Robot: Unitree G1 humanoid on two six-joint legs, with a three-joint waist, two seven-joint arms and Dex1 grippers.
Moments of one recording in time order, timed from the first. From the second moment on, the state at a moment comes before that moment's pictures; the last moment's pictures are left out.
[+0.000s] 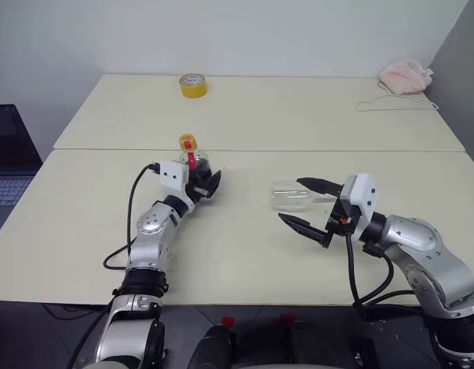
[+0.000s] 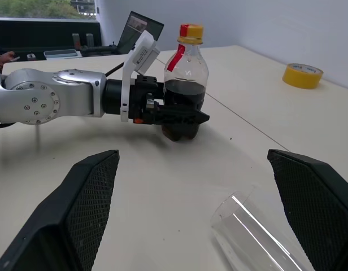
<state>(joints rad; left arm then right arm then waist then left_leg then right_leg) -0.49 0.26 0.11 0.44 -0.22 -0.03 -0.47 -0.20 -0.59 0.06 -0.50 0.48 0.39 0.72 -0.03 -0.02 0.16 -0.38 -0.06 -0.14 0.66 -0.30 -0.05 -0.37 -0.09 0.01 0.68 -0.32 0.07</state>
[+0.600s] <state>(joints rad) -0.38 0.25 0.07 0.14 -0.22 0.08 -0.40 -0.49 -0.47 0.11 -0.49 0.49 0.63 0.56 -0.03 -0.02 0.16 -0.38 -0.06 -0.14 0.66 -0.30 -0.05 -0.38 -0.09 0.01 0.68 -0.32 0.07</state>
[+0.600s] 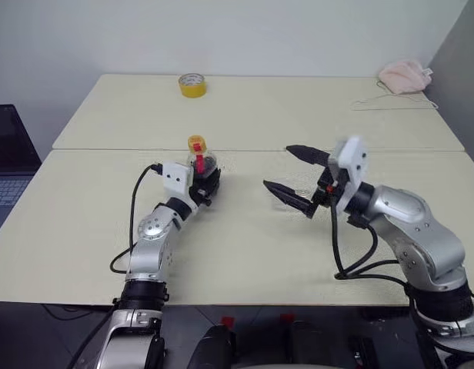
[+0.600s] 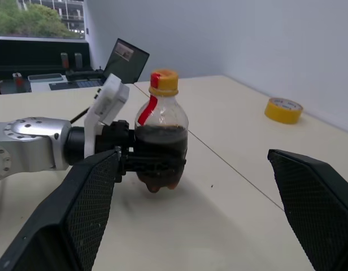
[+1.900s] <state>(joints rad) -0.31 0.23 -0.01 -0.01 -0.11 0.16 -0.33 -0.77 0.01 0.26 -0.17 0.29 0.75 0.28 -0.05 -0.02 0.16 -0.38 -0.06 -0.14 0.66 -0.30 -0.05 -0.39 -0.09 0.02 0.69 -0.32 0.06</state>
